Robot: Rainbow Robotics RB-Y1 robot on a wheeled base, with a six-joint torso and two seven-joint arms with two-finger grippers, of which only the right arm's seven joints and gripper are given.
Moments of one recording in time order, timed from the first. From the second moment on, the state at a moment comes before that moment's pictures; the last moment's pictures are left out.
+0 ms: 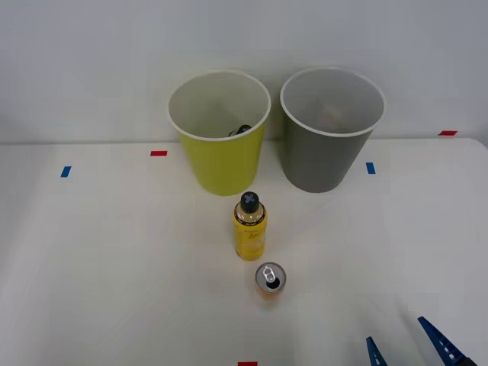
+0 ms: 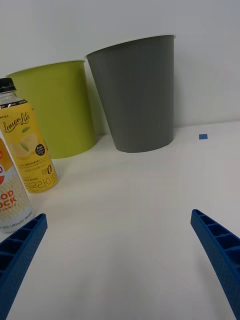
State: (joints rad) arm 0.71 -0.05 -0.20 -1.51 0.67 -1.15 0.75
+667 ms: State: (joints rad) arm 0.71 -0.05 -0.20 -1.51 0.67 -1.15 0.75
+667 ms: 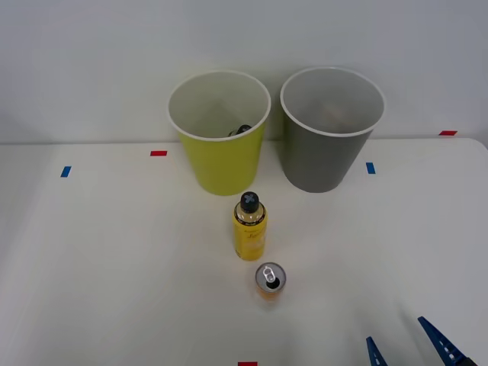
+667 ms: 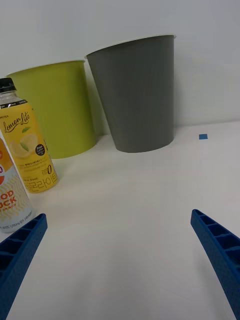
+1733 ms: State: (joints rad) arm 0.71 -0.05 -0.20 -1.51 0.67 -1.15 0.75
